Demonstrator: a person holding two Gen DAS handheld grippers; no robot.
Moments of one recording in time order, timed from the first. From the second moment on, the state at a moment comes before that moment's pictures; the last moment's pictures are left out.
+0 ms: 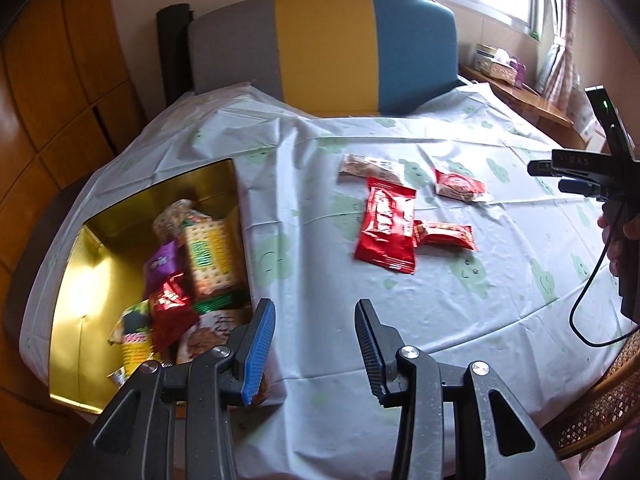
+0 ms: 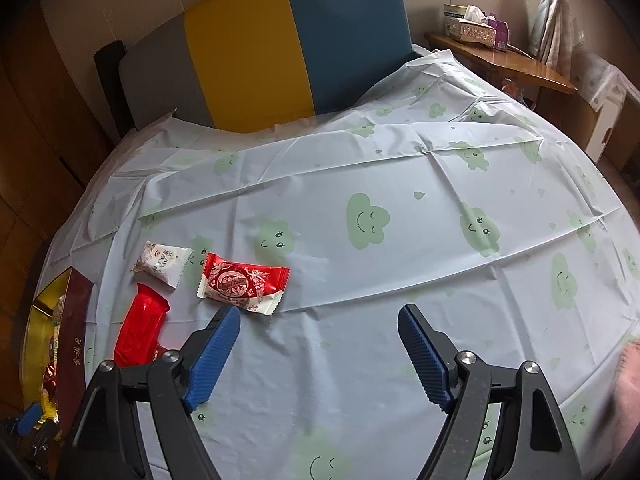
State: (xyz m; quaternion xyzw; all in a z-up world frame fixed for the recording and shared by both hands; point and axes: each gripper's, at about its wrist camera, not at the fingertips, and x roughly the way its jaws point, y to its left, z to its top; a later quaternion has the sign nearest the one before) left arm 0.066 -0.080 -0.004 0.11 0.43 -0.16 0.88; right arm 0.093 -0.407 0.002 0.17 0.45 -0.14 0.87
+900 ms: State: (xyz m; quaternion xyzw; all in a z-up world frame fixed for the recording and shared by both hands) left arm 0.144 -0.172 -0.039 0.15 0.47 -0.22 0.84; right arm 0.095 -0.403 0.008 0.18 0.44 -0.12 0.87
